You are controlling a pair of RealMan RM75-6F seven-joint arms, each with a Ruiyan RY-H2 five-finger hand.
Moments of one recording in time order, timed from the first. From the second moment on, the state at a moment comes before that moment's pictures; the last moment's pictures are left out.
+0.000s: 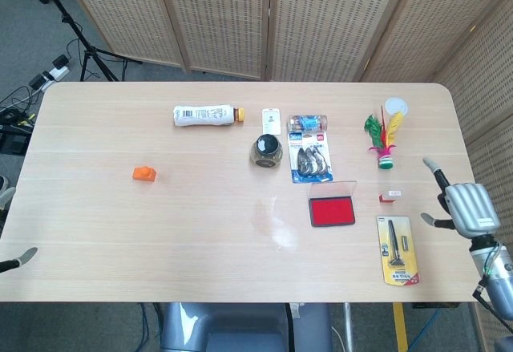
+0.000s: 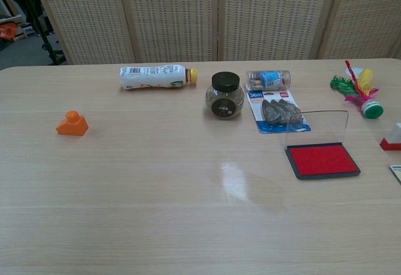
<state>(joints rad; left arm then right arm) -0.04 -1.04 -0.04 -1.60 1.51 1.54 -0.18 0.33 -1.14 0.15 -1.32 -1.50 1.17 0.20</state>
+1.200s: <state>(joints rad) -0.05 -1.05 -0.04 -1.60 1.48 1.49 -0.14 0.55 -1.42 0.12 -0.94 -1.34 0.84 0.06</state>
